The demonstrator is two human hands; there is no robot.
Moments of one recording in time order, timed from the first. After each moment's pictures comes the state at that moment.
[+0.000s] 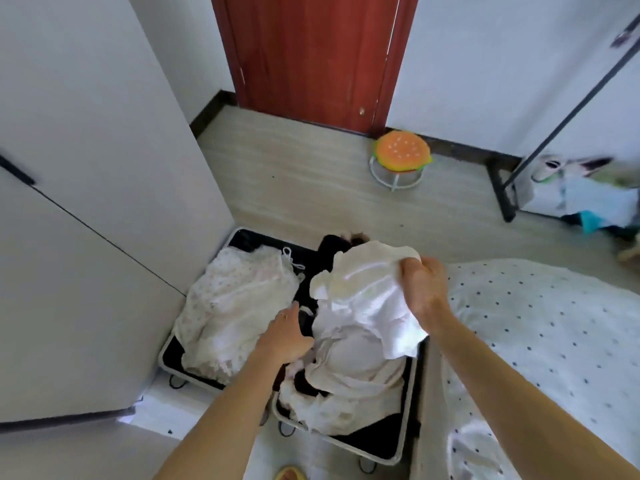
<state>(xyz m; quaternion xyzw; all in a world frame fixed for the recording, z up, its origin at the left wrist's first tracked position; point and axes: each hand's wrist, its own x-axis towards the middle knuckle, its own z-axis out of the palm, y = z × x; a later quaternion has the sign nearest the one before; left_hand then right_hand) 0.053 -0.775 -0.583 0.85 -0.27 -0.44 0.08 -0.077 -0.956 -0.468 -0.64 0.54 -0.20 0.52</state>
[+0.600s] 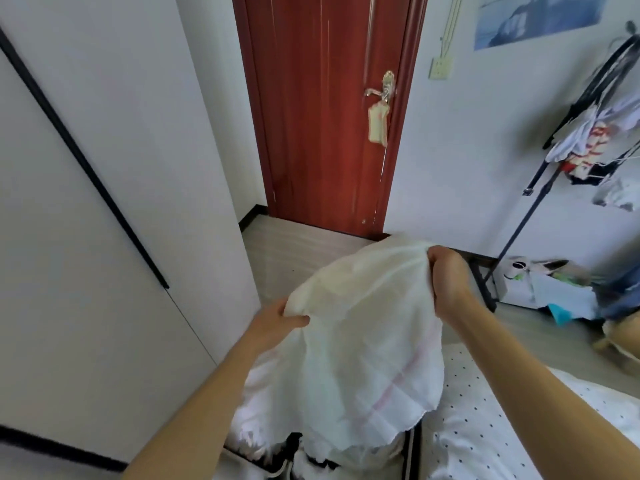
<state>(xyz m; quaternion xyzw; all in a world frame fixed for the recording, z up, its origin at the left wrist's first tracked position) 0.068 -0.739 -0.203 0.82 -0.27 -0.33 0.39 -0.117 -0.951 -0.102 -0.52 0.44 -0.29 0.67</state>
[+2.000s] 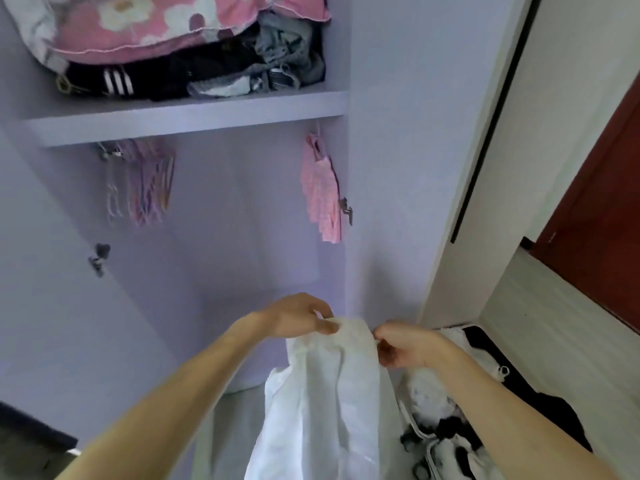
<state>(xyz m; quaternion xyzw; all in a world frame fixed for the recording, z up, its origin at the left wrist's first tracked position) -0.166 -0.254 -0.076 0.93 -0.04 -0.24 0.28 -0.126 -0.473 -0.148 -0.68 0.13 0.42 0.59</state>
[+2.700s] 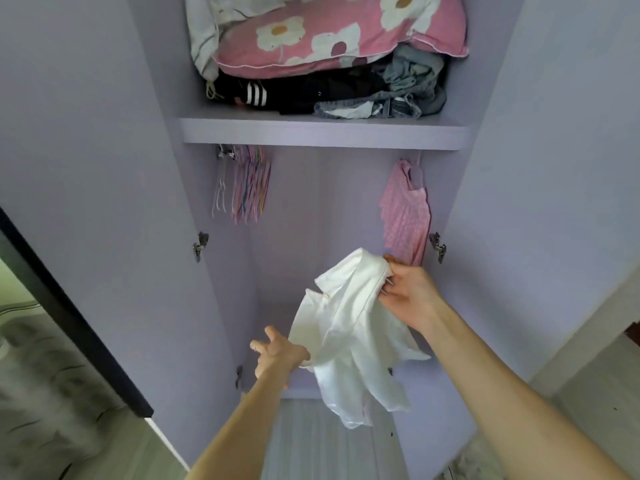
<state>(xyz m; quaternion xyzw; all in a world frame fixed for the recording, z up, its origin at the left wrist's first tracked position) -0.215 -0.086 -0.162 0.77 0.46 -0.11 0.42 -0.092 -0.265 -0.050 -0.43 0.04 0.30 0.85</state>
